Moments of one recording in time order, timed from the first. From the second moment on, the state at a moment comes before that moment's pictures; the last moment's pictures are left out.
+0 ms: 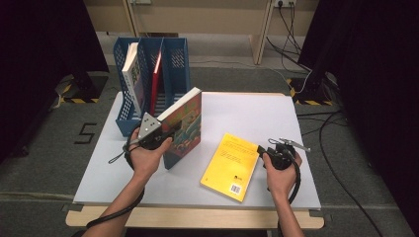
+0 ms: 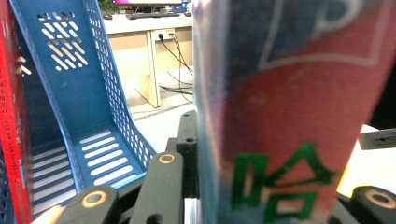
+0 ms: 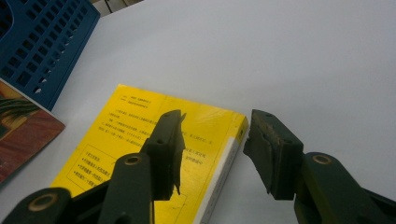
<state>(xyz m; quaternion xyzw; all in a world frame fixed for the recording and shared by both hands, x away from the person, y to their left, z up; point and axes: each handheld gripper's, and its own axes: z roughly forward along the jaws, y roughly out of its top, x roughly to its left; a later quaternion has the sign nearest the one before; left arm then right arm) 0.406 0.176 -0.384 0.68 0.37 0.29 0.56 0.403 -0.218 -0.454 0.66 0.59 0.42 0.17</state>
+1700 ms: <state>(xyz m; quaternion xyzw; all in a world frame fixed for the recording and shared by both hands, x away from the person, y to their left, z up) 0.426 0.156 -0.325 0.67 0.35 0.27 0.59 0.401 -0.223 -0.456 0.67 0.58 0.43 0.19</state>
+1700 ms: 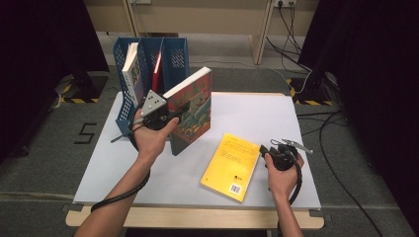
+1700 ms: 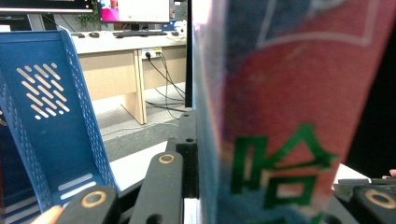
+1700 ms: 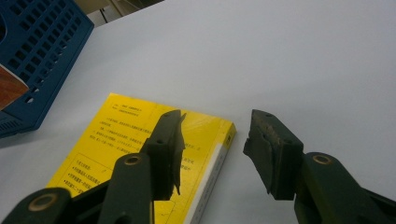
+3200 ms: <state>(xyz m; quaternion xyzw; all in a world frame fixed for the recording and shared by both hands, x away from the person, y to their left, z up) 0.445 0.170 -0.300 0.65 0.37 0.29 0.60 0.400 -0.220 -0.458 0.66 0.58 0.43 0.20</state>
